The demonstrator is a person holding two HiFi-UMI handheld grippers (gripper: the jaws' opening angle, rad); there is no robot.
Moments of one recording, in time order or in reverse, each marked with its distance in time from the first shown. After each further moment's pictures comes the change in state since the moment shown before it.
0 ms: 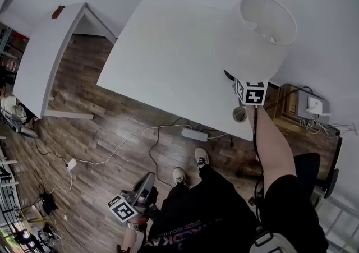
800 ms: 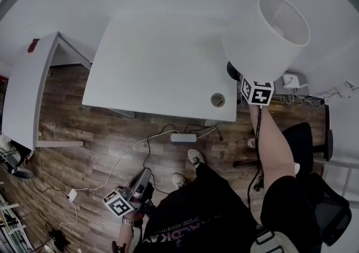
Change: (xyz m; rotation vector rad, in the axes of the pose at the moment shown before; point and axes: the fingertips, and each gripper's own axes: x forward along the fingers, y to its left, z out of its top) left arm 0.004 -0.014 0.008 0.057 0.176 -0.200; right arm -0.154 -0.084 0.024 0.072 -0.064 -0.280
